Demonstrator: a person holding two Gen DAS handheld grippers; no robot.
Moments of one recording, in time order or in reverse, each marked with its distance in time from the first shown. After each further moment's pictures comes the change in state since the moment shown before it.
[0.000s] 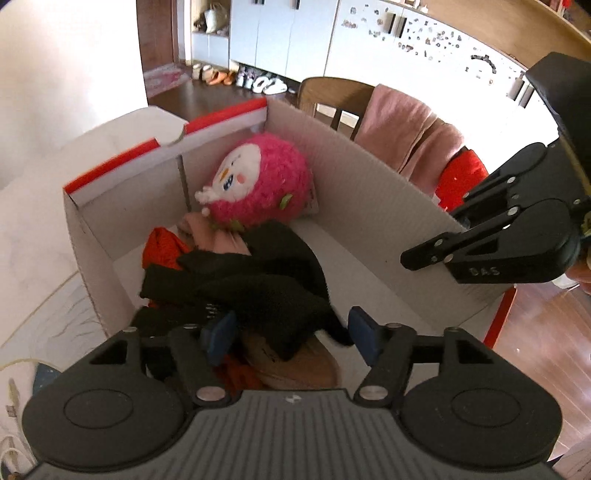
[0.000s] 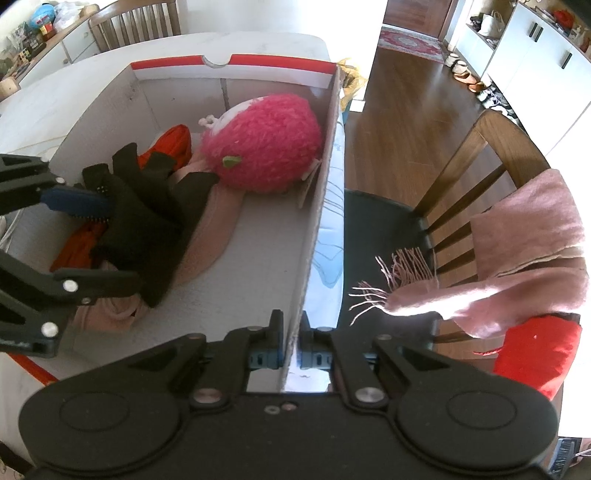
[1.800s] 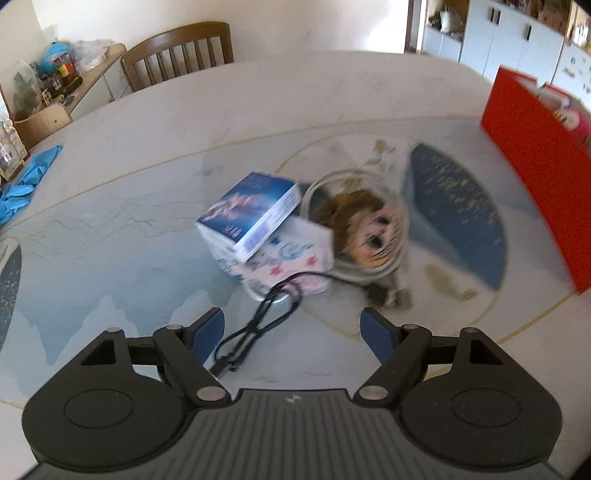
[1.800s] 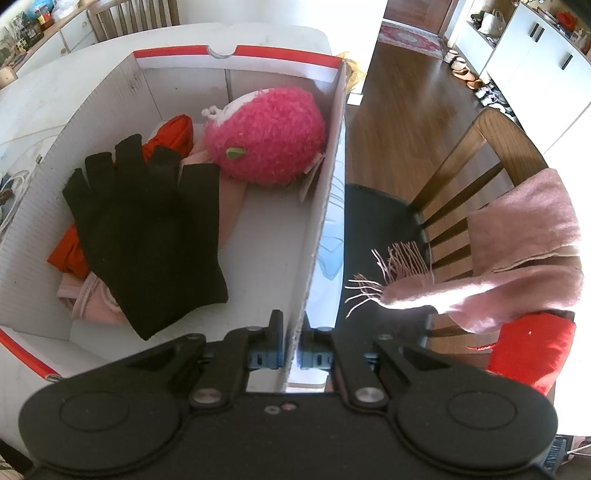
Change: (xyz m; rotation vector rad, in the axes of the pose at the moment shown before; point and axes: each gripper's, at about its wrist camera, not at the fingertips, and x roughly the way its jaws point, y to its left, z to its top) left arm -0.151 0.176 -0.249 -0.454 0.050 0.519; right arm 0.001 0.006 0.000 -0.011 0.030 -0.027
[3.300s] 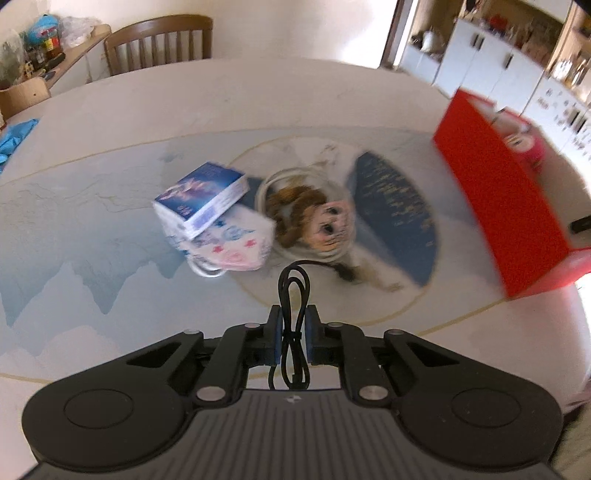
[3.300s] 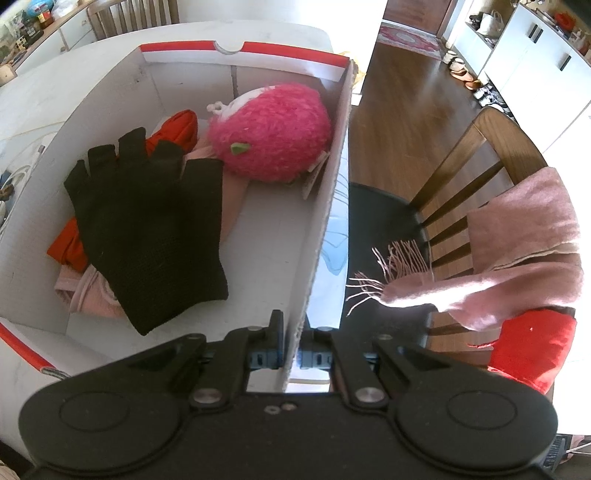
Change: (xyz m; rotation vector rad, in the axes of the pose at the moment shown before) left arm -0.037 -0.013 -0.015 -0.098 -0.018 -0.192; right arm 0.000 0.006 -0.003 -0.005 -0.005 -0.006
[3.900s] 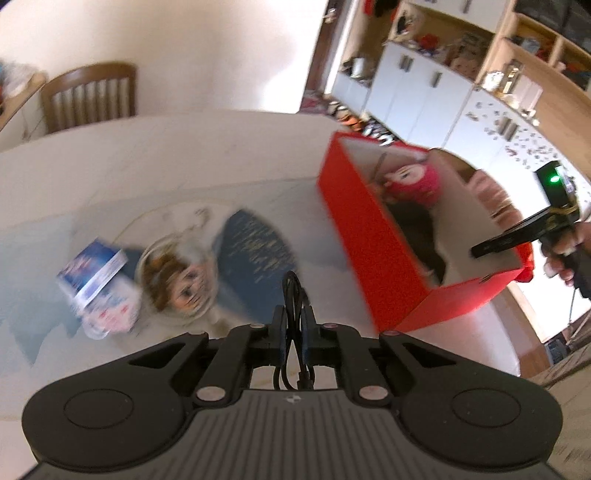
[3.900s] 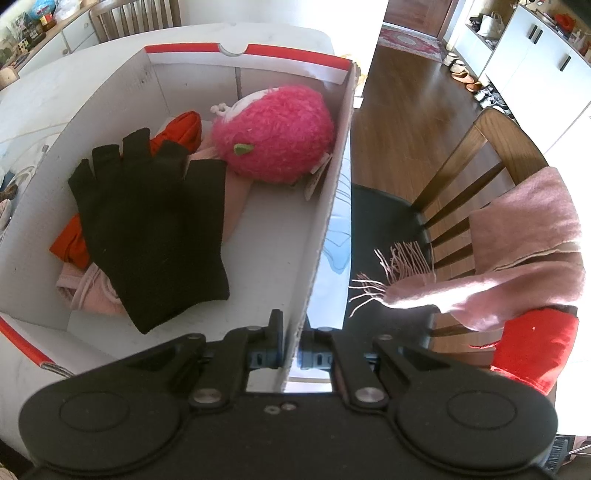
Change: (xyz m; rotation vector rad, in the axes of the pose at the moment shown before) left arm -0.039 -0.099 0.031 0.109 -0.113 -0.179; right arm -0.001 0.001 -0.002 0.001 -0.012 0.004
